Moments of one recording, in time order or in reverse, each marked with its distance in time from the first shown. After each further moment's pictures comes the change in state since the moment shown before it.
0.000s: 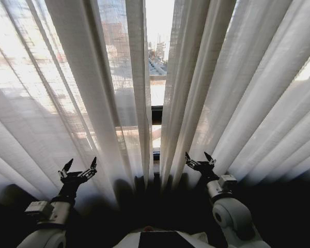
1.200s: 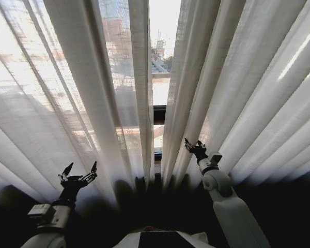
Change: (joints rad) left arm 0.047 -0.003 0.006 0.000 0.053 -0.009 -0.002; right arm 0.352 -0.079 -0.064 -0.304 0.124 -0.006 0.078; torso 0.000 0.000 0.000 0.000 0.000
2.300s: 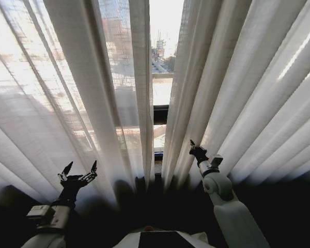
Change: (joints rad) left arm 0.001 0.010 0.001 0.000 -0.004 -0.032 -0.002; right arm -0.035 0.016 0.006 0.029 -0.009 0.015 -0.006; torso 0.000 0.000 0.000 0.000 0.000
